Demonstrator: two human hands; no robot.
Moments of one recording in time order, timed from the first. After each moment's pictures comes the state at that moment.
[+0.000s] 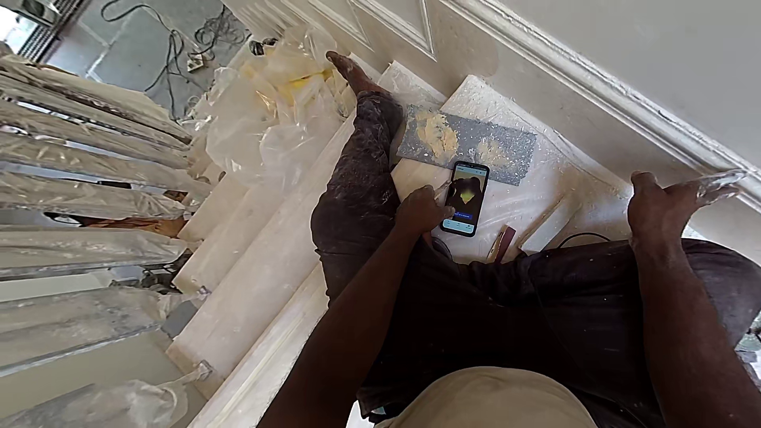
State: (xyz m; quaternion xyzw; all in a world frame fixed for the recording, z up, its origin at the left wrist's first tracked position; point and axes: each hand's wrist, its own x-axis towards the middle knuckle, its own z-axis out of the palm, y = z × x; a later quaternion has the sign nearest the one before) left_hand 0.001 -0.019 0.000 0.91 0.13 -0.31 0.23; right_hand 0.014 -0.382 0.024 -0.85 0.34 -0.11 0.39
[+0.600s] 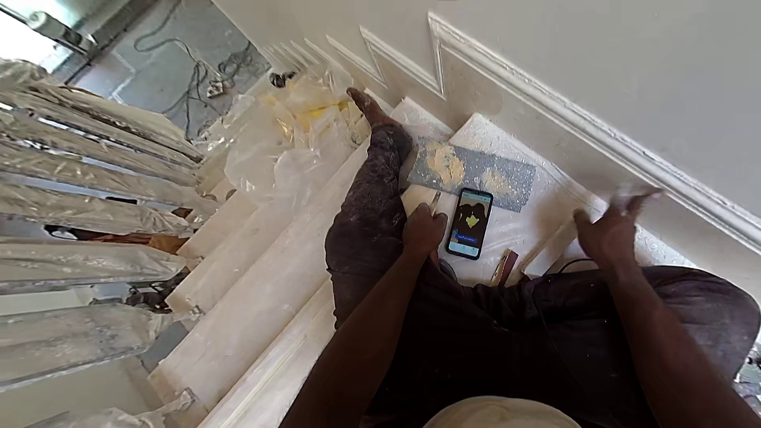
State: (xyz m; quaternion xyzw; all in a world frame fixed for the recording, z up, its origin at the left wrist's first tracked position) left_hand -0.002 -0.019 0.004 0.90 0.25 -0.20 0.30; right_hand 0.012 -0.347 0.022 -0.96 0.14 0.02 0.26
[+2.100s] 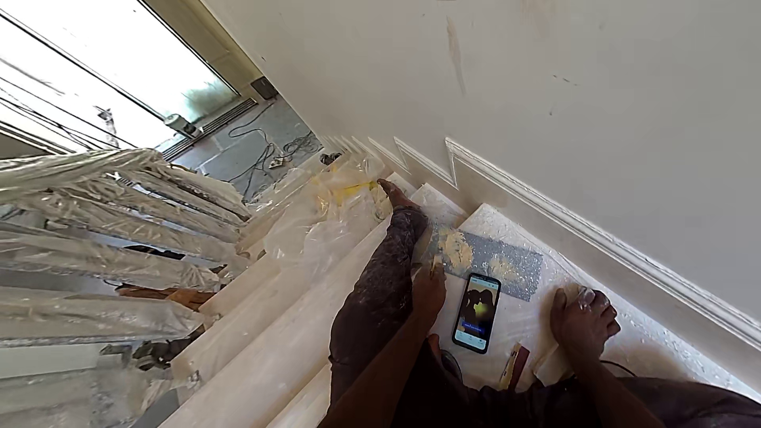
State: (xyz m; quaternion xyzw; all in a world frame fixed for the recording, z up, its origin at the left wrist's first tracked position) left_hand 0.040 -0.013 -0.009 0.80 0.30 -0.05 0.52; right_hand 0.036 -0.294 -0.052 -0.97 0.21 -0.01 0.13
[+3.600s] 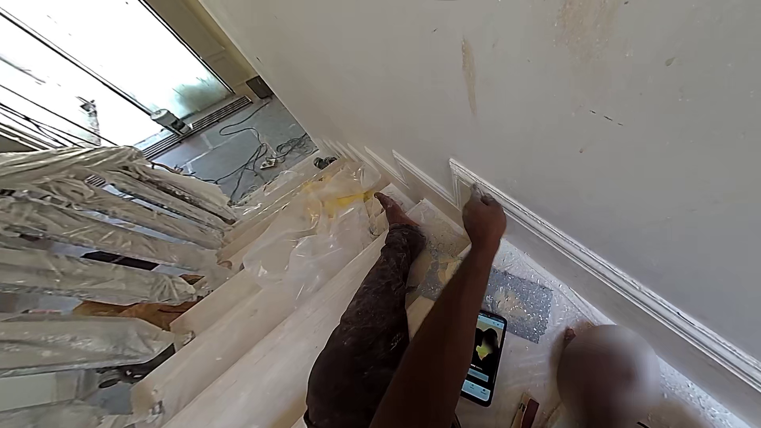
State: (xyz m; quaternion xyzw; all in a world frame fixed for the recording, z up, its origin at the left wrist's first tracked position) left_hand 0.245 -0.088 0.065 0.80 0.27 0.06 0.53; right_hand 0.036 -0.291 -0.057 -0.97 0.22 -0.04 0.07
